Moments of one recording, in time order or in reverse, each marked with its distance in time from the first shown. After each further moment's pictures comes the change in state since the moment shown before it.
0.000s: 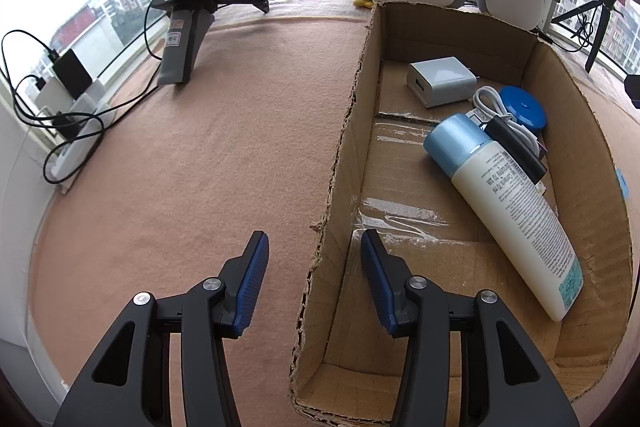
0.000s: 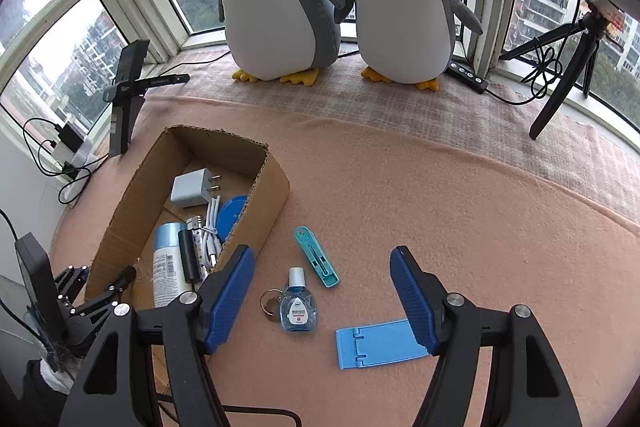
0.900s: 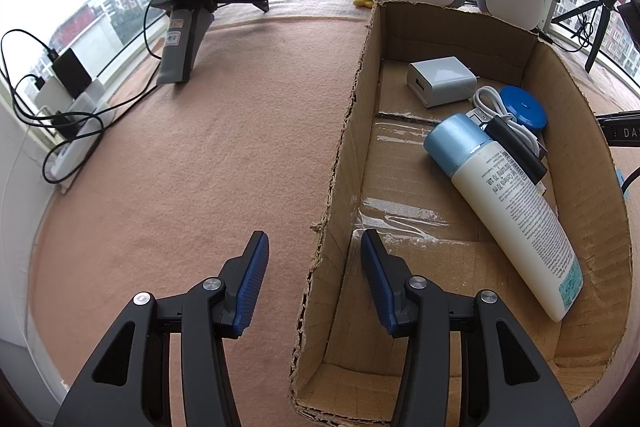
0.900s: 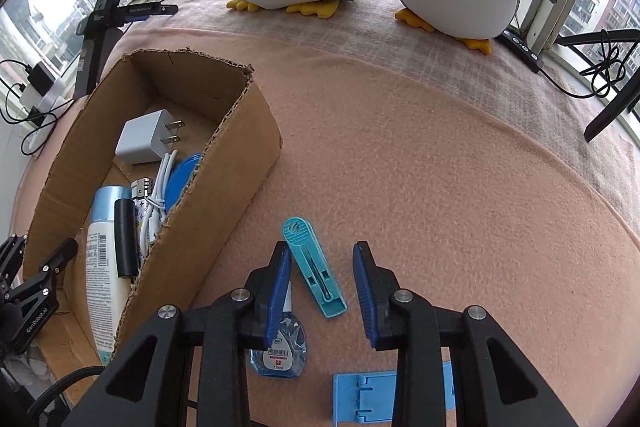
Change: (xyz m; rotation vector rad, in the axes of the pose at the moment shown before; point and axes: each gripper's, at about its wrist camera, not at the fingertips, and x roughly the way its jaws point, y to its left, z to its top) left arm 0.000 0.000 0.000 0.000 0.000 -0.001; right arm 0.080 0.012 0.001 -0.108 0.134 -0.041
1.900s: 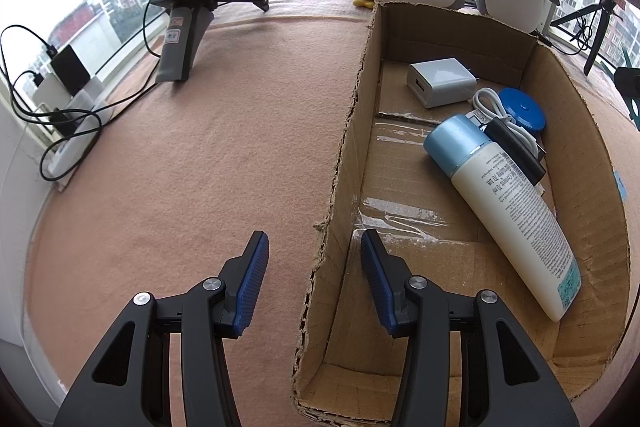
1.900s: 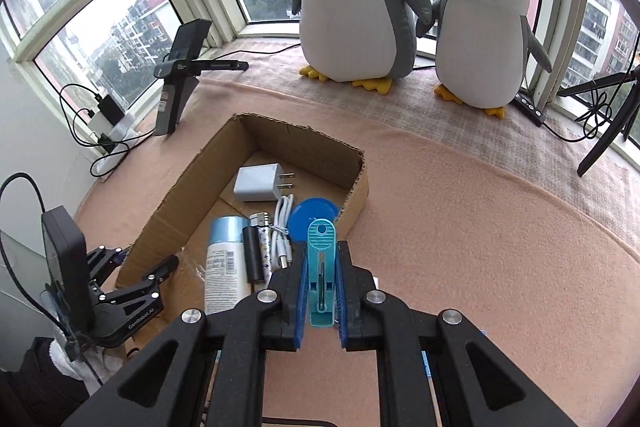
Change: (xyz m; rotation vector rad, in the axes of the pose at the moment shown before) left arm 0.002 0.001 -0.001 -0.006 -0.001 -0.006; right arm -0.094 0.053 -0.009 -0.055 -0.168 0.165
